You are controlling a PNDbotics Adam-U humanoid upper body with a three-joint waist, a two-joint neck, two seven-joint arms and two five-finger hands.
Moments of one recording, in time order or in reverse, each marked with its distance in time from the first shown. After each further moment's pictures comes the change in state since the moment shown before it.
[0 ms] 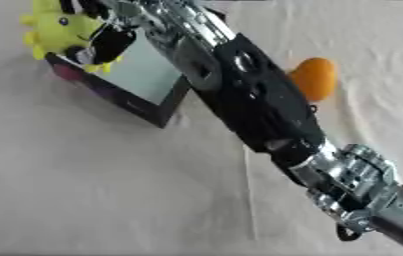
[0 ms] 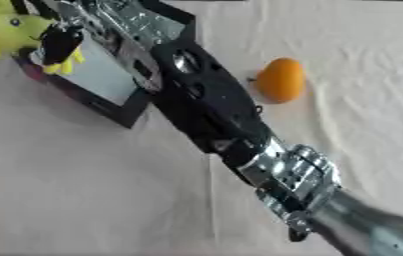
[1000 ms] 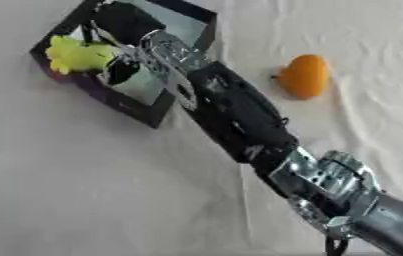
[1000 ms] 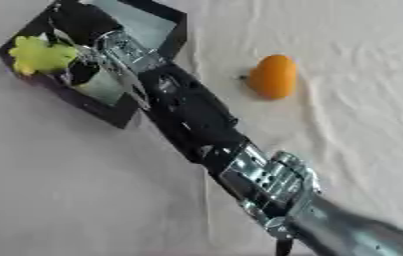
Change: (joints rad) left arm 0.009 -0.004 -0.008 0.001 0.000 0.003 -0.028; right arm -0.015 0.059 -0.082 0.329 0.181 -0.092 -0.310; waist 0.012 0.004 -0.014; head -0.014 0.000
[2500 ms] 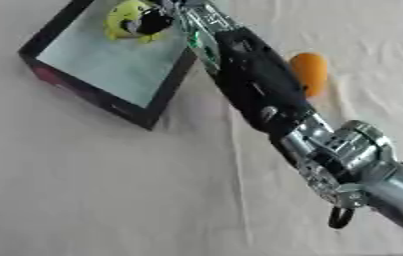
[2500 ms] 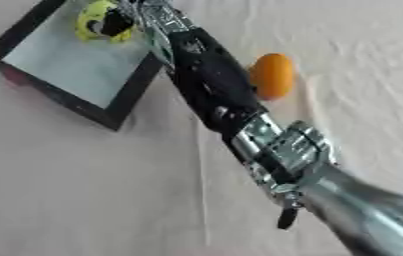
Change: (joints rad) left arm 0.009 -0.001 -0.001 0.006 0.000 0.011 -0.029; right arm -0.121 -0.151 -0.139 0.076 -0.050 0.149 -0.122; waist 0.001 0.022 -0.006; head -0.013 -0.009
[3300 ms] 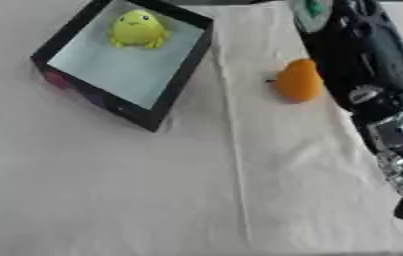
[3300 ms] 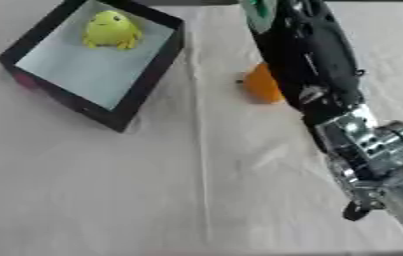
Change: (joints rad) left arm 0.045 0.012 0.014 0.006 -0.014 -0.001 0.019; right arm 0.169 -0.309 0.019 -0.407 -0.254 -0.053 0.199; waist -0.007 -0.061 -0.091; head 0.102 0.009
